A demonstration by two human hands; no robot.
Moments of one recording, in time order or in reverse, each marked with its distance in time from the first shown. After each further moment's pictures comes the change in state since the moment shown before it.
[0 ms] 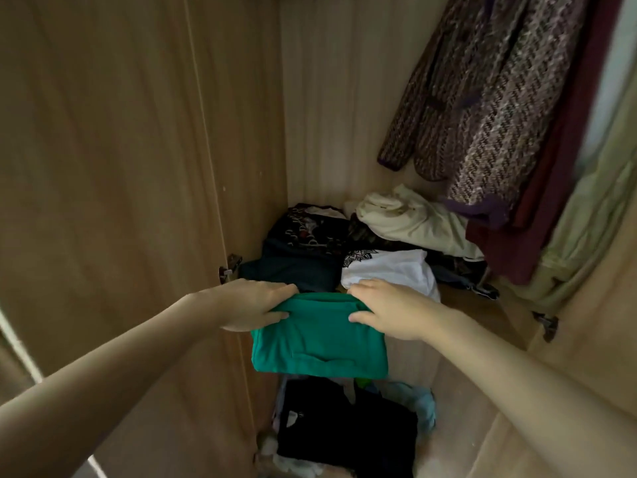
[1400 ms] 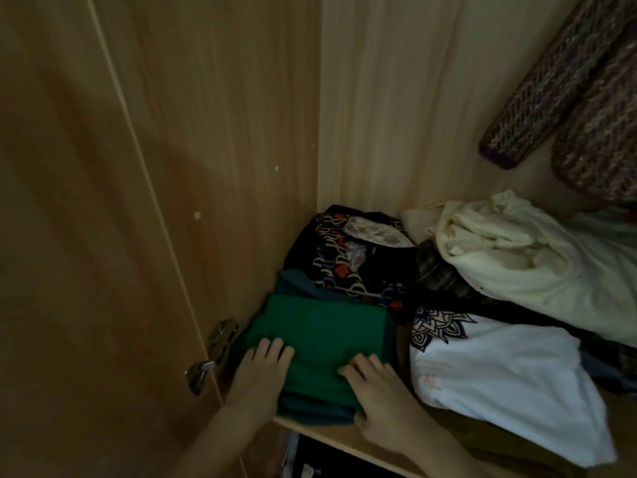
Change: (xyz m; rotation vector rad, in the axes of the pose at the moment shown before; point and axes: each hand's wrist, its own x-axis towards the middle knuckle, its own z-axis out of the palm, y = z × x) left_hand 0.206 -0.211 0.158 0.047 0.114 -0.457; right_hand 0.288 0.094 0.158 0.070 -0.074 -0.044
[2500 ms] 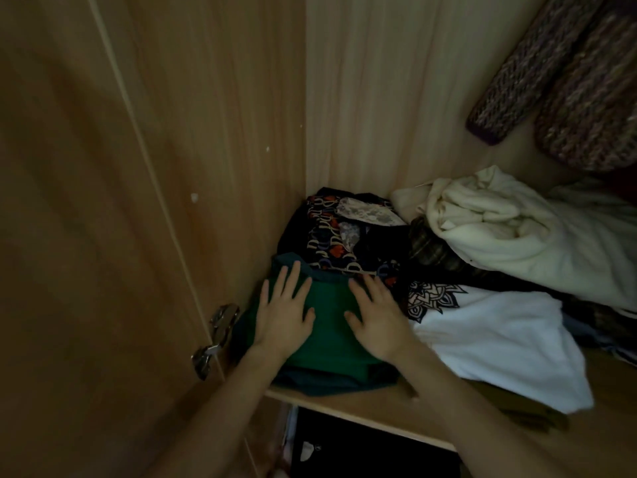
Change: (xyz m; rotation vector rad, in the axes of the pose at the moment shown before) left_hand 0.063 0.000 -0.003 -0.186 0.260 -0.060; right_hand 0.049 0.014 -0.020 0.147 0.252 0.343
